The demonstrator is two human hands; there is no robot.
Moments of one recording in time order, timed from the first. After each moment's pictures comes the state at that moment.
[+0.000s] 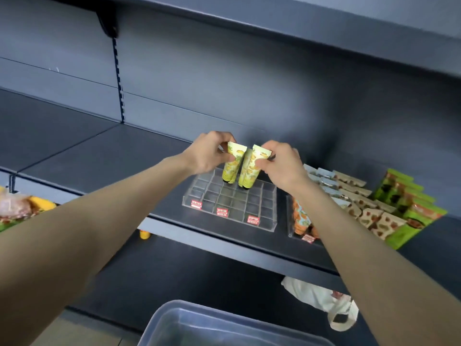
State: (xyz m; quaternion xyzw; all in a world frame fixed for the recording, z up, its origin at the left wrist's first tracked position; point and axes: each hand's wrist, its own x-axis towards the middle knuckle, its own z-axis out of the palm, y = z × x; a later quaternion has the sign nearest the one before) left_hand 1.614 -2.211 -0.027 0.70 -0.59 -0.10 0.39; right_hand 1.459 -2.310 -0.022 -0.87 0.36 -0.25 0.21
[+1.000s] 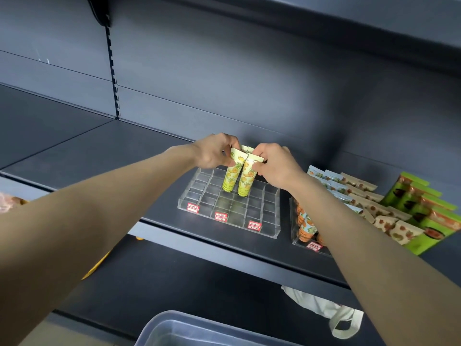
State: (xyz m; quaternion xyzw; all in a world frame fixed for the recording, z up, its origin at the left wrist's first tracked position) left_hand 1.630 -2.248 -0.033 0.73 -0.60 -0.18 0.27; right_hand 1.481 -2.331 -0.030 -0.91 0.35 -0.16 0.16
